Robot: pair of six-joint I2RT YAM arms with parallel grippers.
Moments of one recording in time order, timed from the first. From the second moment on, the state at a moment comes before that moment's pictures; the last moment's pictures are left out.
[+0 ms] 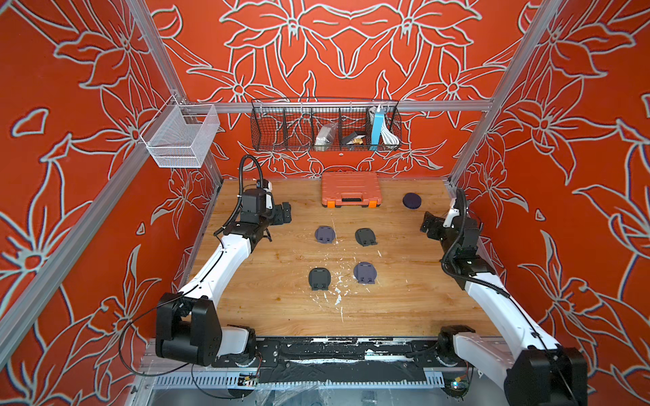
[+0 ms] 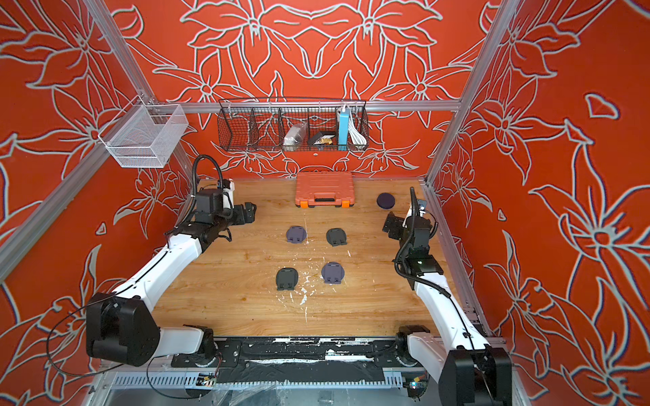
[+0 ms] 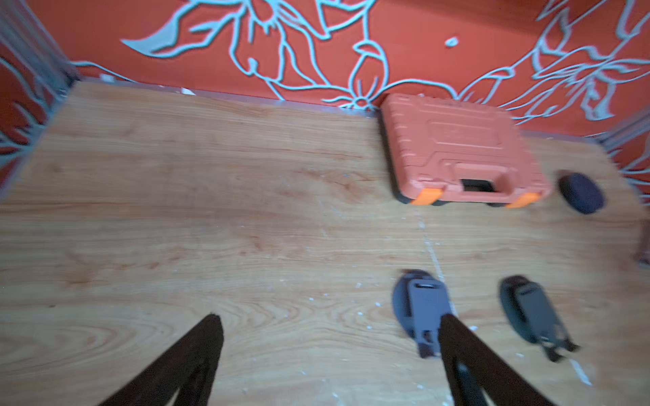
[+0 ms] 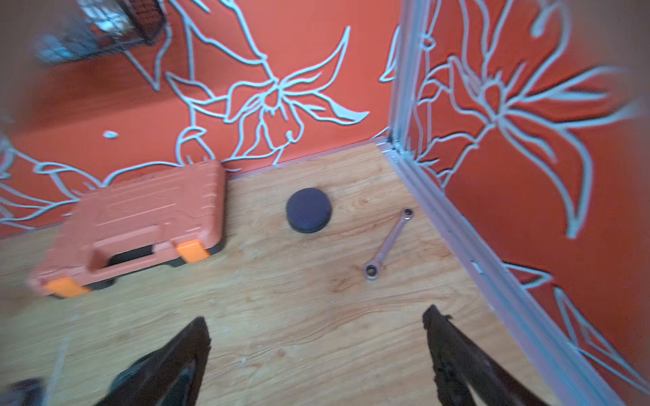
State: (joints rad) left arm -0.10 1.35 1.10 -0.34 0.15 -0.24; right arm 0.08 1.01 0.70 -0.03 0.11 0.24
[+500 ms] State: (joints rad) left arm -0.19 1.63 1.17 -0.44 0.63 -0.34; right arm 0.11 1.11 0.85 -0.26 -0.54 0.44
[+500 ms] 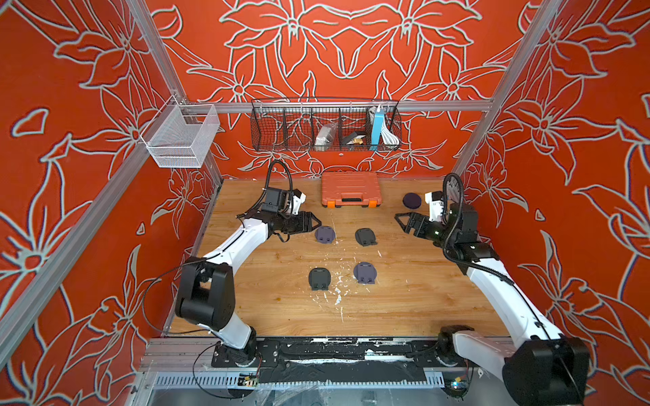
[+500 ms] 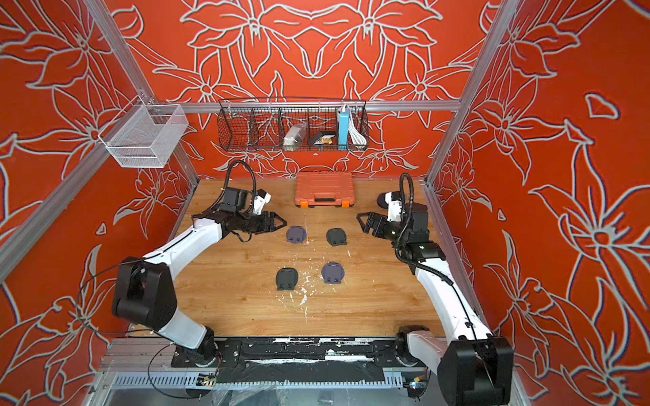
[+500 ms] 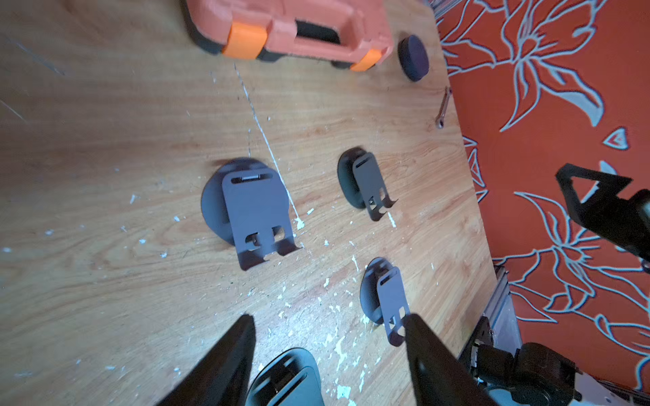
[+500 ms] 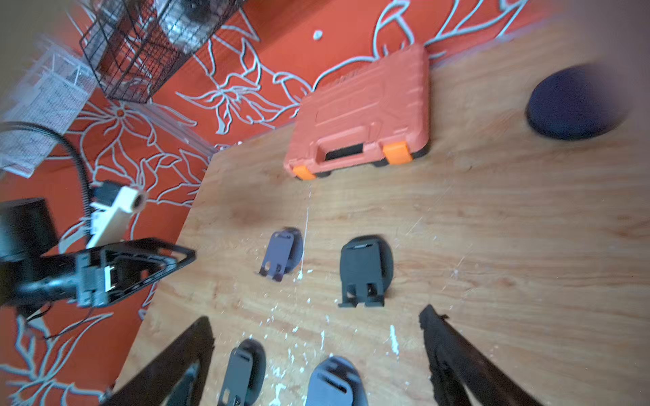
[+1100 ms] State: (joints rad) left arm -0.42 1.99 1.44 -0.33 0.69 -0.46; right arm 0.15 1.21 0.87 -0.26 -0.59 0.48
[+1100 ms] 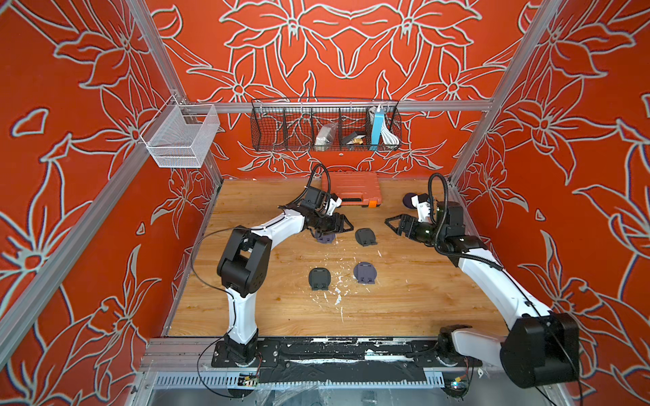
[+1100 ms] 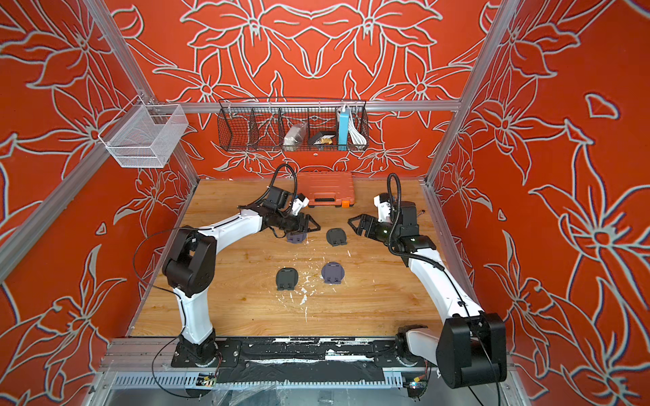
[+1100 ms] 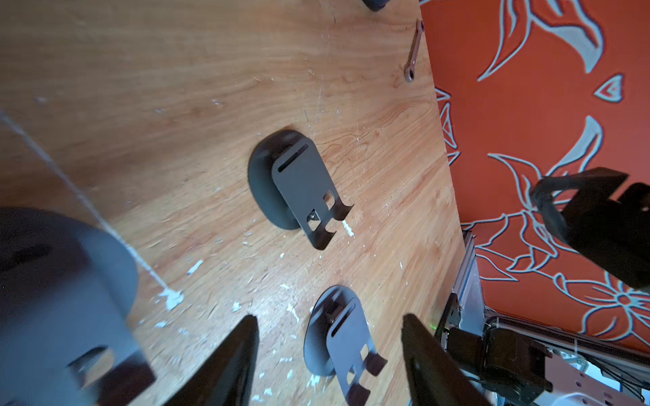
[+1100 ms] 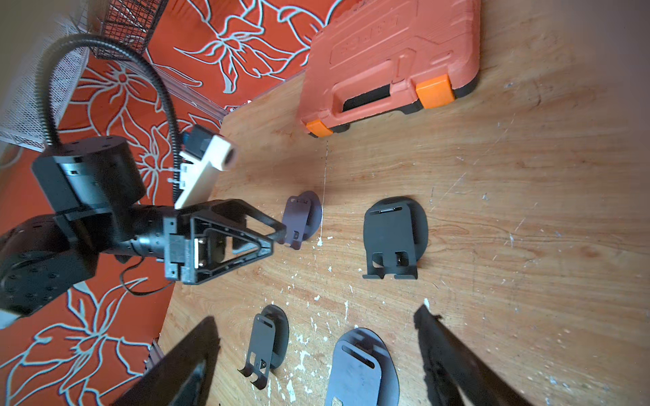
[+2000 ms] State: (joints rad) left arm -0.48 2.29 1.63 -0.16 0.77 -0.64; right arm 0.15 1.28 0.85 -0.28 -0.60 0.47
